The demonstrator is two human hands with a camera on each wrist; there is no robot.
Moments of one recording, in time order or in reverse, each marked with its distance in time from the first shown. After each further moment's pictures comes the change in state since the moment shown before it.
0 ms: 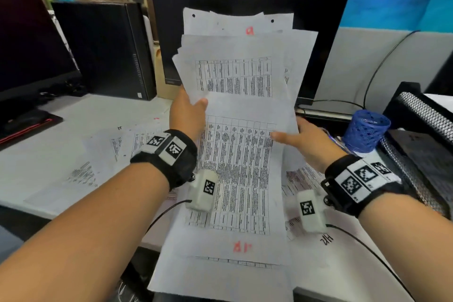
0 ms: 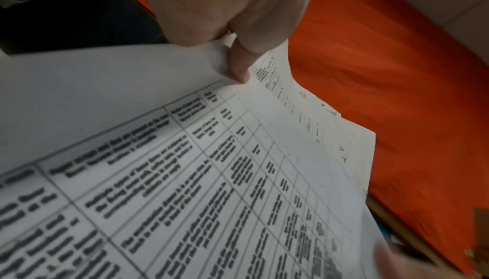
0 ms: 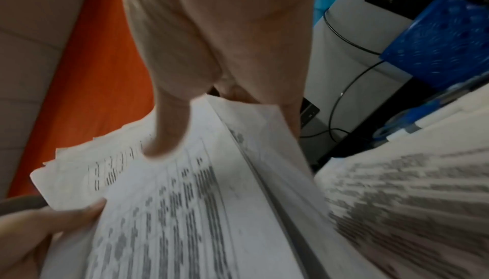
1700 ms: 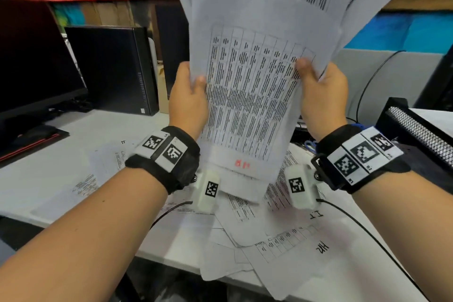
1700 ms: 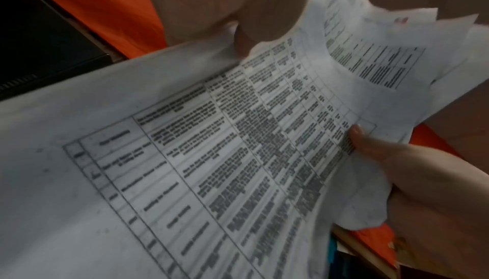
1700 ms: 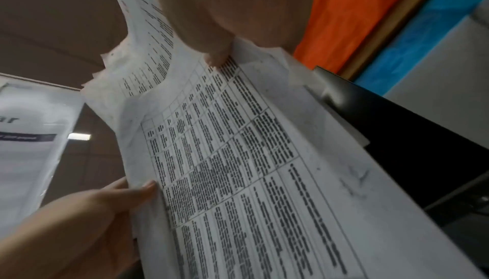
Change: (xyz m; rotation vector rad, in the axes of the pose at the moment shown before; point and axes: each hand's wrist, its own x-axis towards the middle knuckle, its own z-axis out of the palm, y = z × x) left_hand -0.003 0.055 -0.012 -0.086 0.045 0.310; right_hand -0.008 -0.107 -0.007 0.207 0.597 -0.513
